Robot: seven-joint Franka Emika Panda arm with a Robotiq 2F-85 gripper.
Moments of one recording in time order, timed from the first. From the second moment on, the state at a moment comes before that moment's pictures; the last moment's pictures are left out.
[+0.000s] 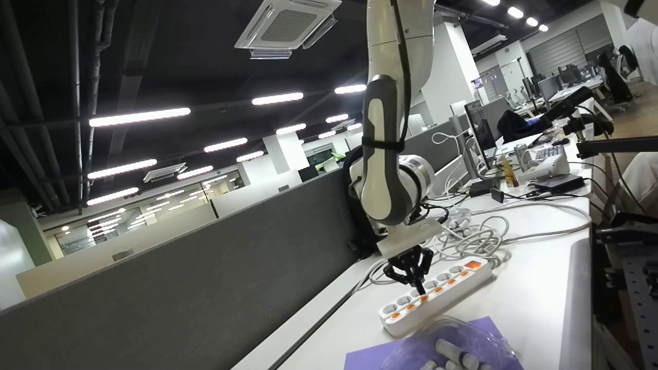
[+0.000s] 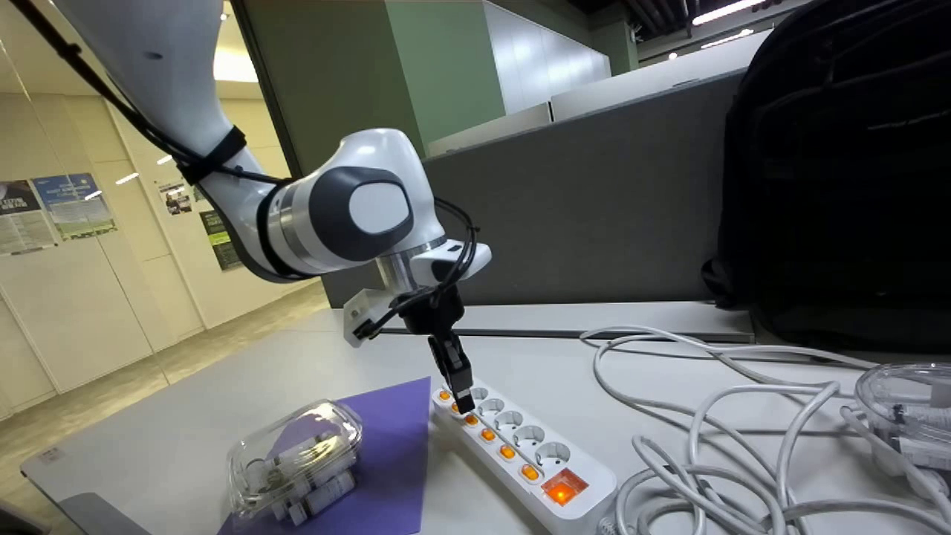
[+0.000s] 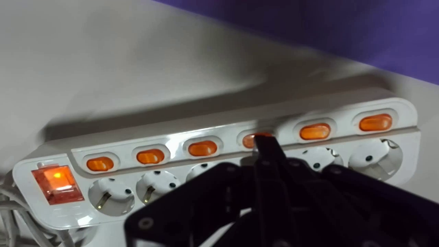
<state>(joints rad) 0.10 0.41 -0.15 -2.33 0.00 2.78 0.68</state>
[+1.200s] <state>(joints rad) 0.22 0.49 -0.24 -2.25 -0.05 2.69 0.71</state>
